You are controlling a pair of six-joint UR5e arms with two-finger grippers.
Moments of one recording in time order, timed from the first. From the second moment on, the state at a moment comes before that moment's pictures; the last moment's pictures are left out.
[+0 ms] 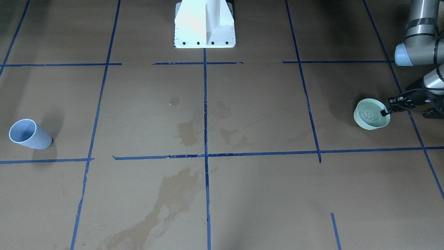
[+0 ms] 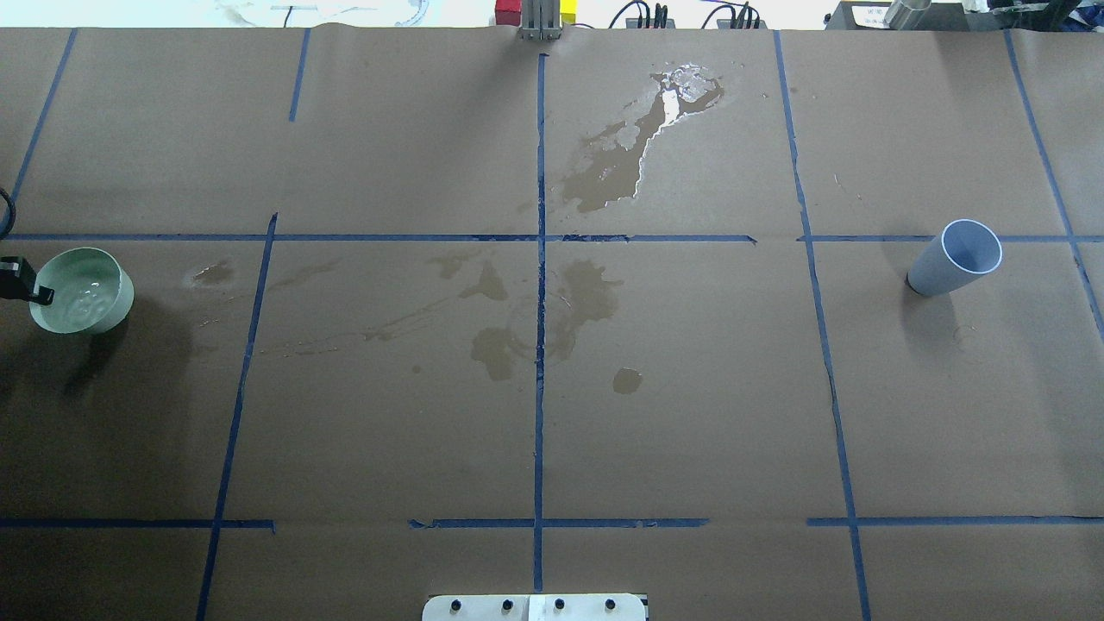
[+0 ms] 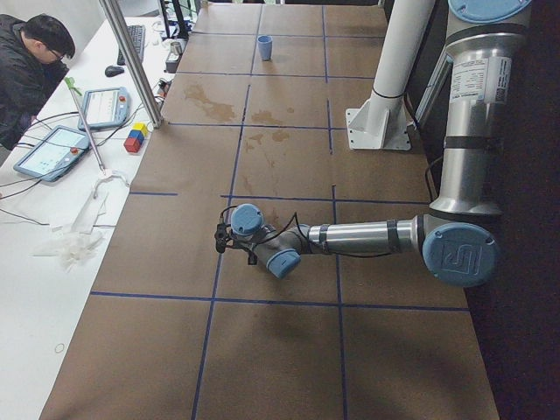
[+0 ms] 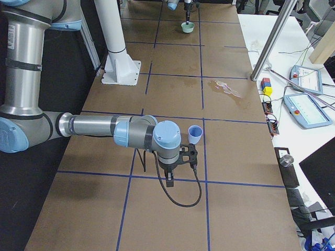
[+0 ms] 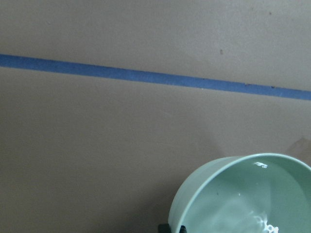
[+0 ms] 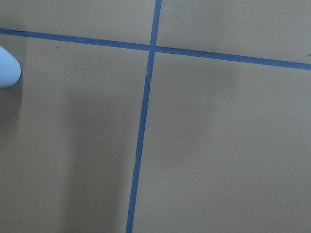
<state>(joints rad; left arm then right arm) -1.14 -1.58 -1.38 -2.41 -2.43 -0.82 1.69 -1.76 1.81 -1.69 2.35 -0.25</state>
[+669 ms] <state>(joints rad) -1.11 -1.59 -1.37 -2.42 -2.43 -0.82 1.69 -1.76 1.81 -1.69 2.35 -0.25</state>
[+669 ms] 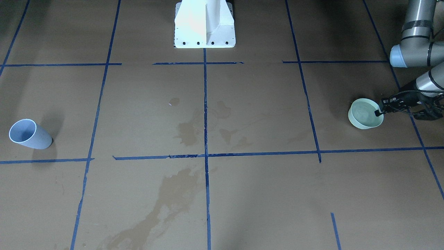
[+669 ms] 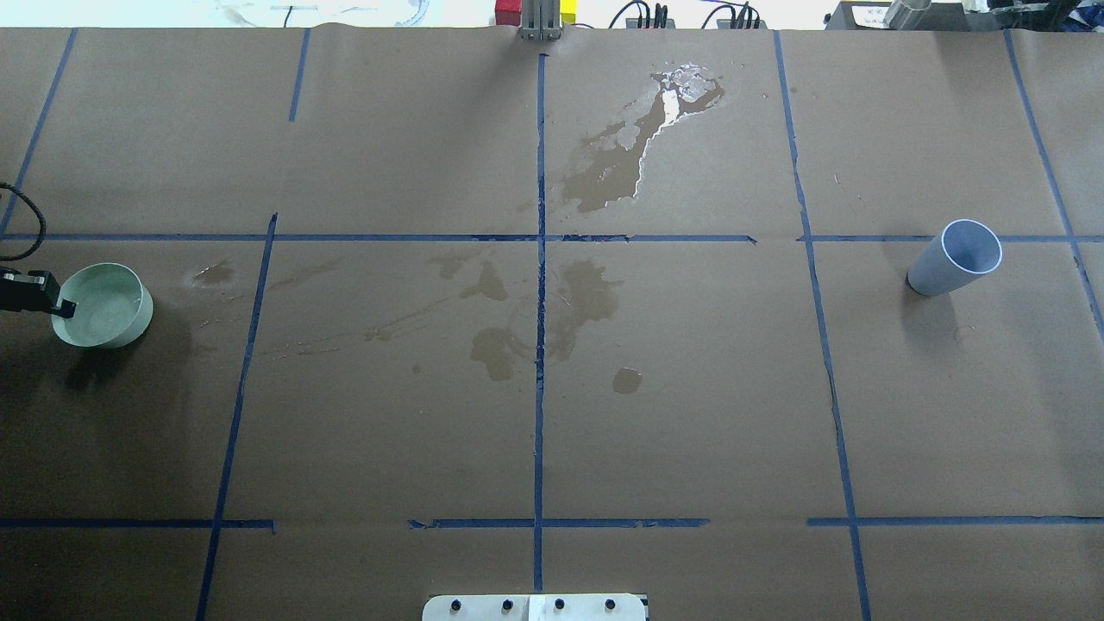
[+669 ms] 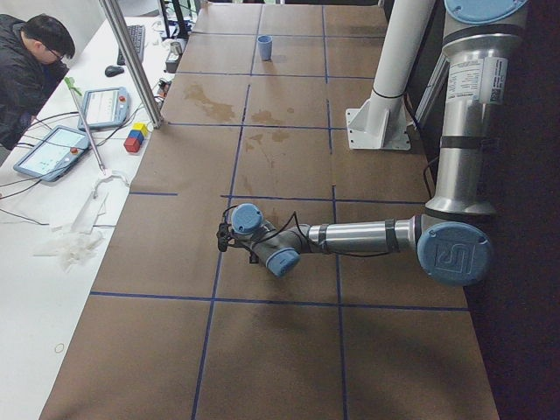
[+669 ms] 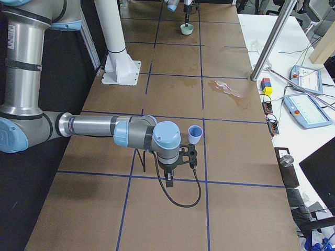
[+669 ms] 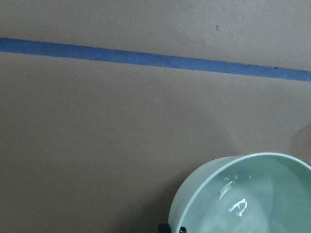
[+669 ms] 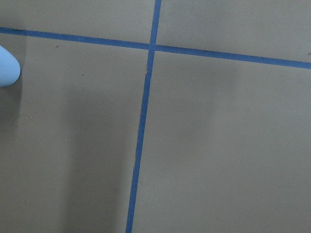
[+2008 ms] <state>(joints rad) -1.18 -1.60 -1.41 -2.36 -2.44 -0.69 1.69 -1.76 1.81 -1.69 2.36 -0.25</state>
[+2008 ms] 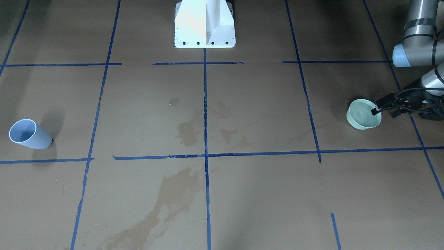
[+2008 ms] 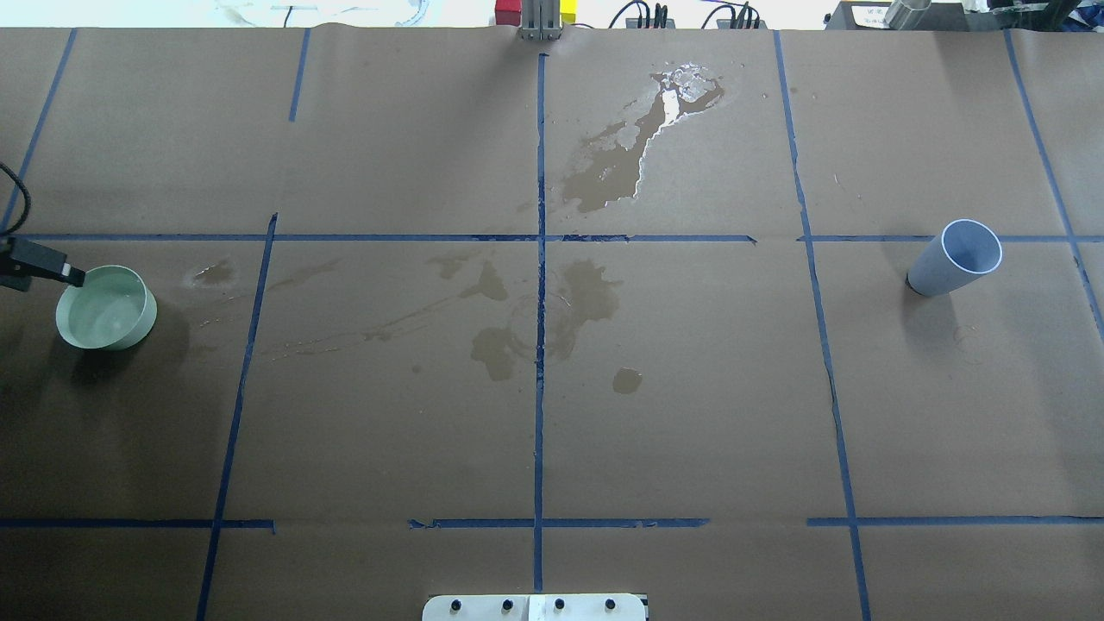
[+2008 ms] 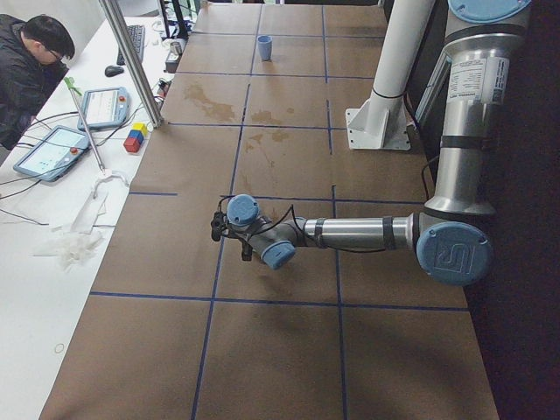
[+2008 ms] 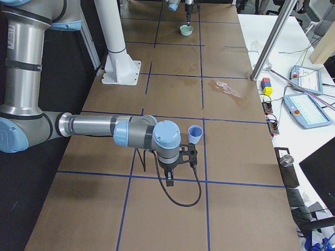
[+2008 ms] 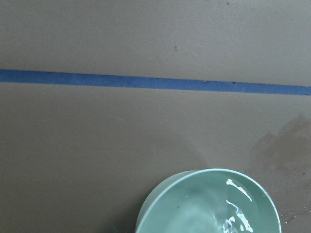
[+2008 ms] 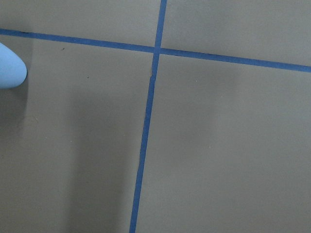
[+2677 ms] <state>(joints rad) -1.42 -1.61 -1.55 -1.78 -2.34 -0.05 1.68 -1.76 1.81 -1.69 2.36 -0.25</state>
